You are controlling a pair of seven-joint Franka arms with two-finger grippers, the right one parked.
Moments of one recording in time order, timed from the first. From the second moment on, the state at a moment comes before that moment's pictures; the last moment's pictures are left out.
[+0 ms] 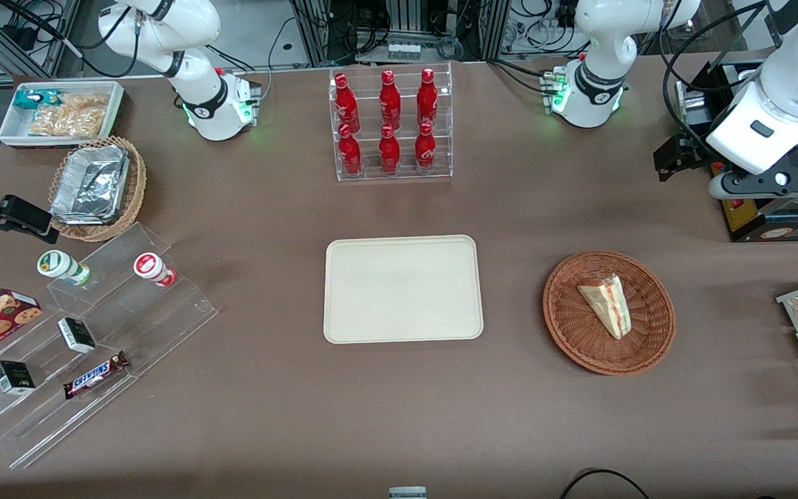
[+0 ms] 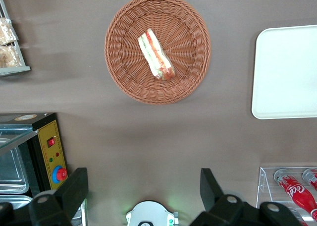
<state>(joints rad) 0.09 0.01 -0.30 -1.50 0.06 1.37 -0.16</state>
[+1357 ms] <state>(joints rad) 0.18 0.41 -0.26 -1.78 0.06 1.98 -0.52</state>
